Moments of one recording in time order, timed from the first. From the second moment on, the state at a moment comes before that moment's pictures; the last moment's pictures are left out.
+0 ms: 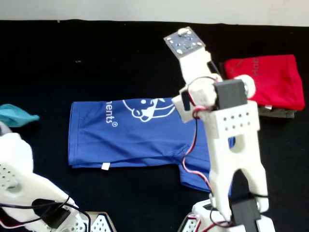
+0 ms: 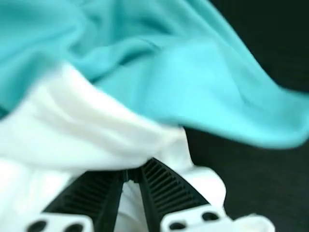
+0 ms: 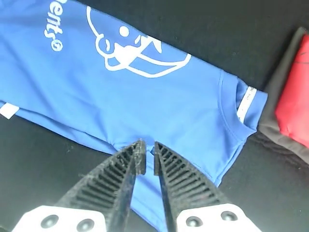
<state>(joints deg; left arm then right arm) -59.1 37.0 -22.2 74.6 -38.8 -20.1 -17.1 -13.6 100.1 16.3</state>
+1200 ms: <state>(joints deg) -25.4 -11.9 29.4 74.8 -30.3 -13.1 -24.5 51.9 62.1 16.3</state>
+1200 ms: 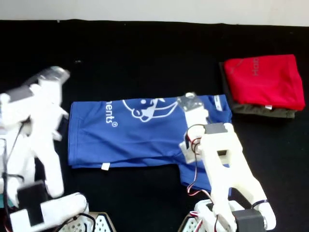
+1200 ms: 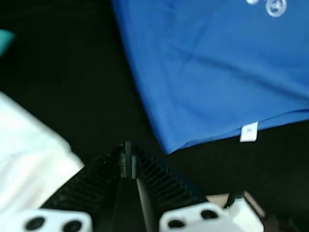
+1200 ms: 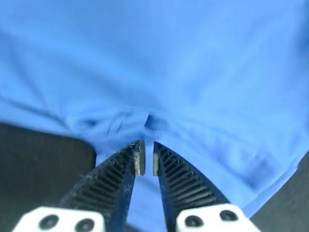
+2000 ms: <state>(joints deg) -21.6 -18.1 60.3 44.8 -27.6 -13.1 -23.6 50.1 55.8 15.7</state>
